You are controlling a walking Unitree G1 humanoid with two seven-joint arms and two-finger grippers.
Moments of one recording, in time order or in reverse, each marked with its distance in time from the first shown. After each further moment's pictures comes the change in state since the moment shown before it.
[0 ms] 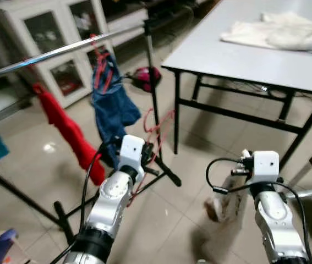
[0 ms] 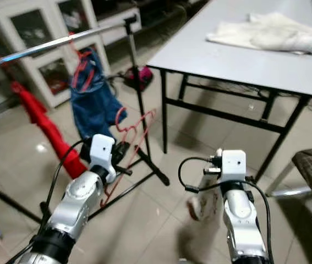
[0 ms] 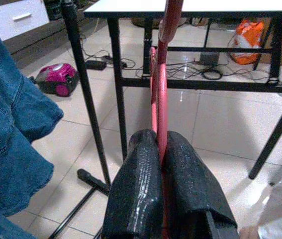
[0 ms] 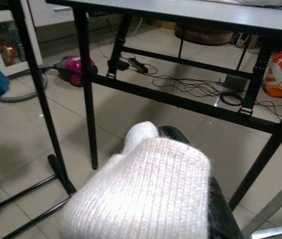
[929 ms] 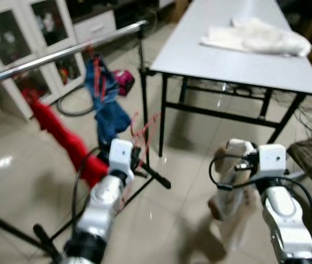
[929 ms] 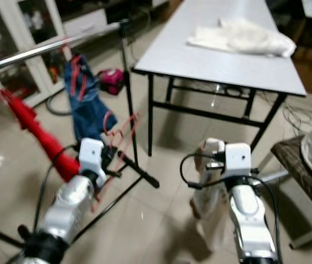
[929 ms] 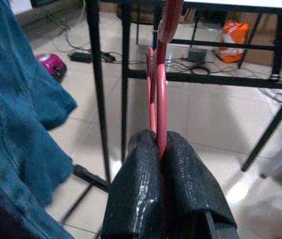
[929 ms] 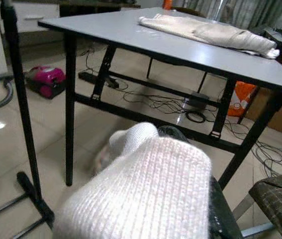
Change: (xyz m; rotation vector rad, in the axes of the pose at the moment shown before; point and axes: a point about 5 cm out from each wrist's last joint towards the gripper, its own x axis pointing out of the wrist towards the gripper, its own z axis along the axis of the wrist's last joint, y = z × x) left arm -0.010 0.005 -0.016 -0.028 0.044 0.088; right arm -0.003 -0.015 0.022 -0.053 -0.064 0.035
